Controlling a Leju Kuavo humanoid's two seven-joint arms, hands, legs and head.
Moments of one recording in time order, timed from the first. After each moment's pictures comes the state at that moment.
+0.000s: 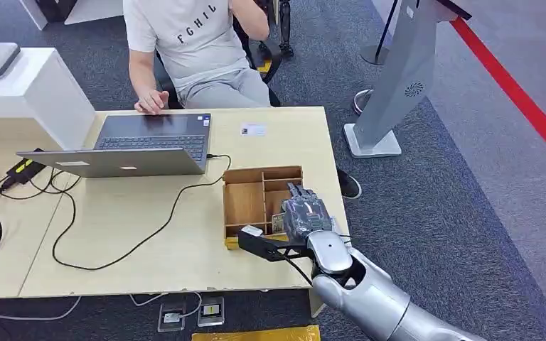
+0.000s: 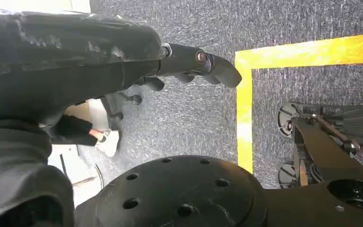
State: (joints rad) left arm -0.12 0.10 -1.13 -0.22 1.16 0.09 0.07; right arm -0.47 -0.25 0.85 -1.29 0.98 0.09 0.56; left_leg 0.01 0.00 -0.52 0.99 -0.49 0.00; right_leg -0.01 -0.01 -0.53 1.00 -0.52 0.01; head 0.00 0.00
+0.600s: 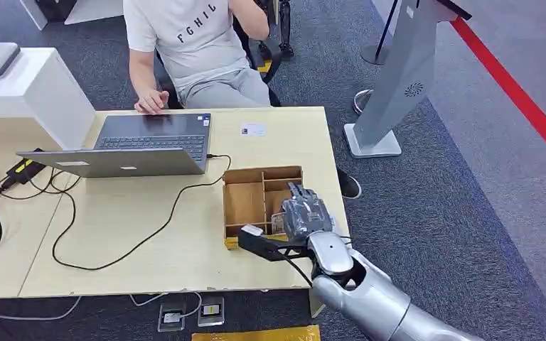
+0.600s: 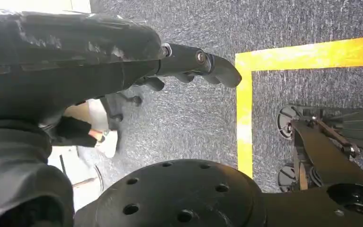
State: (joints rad) left arm -0.12 0.10 -1.13 -0.22 1.16 0.09 0.07; right arm -0.46 -0.25 0.84 -1.29 0.98 0.05 0.56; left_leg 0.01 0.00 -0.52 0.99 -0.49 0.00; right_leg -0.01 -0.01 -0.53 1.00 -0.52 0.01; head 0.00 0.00
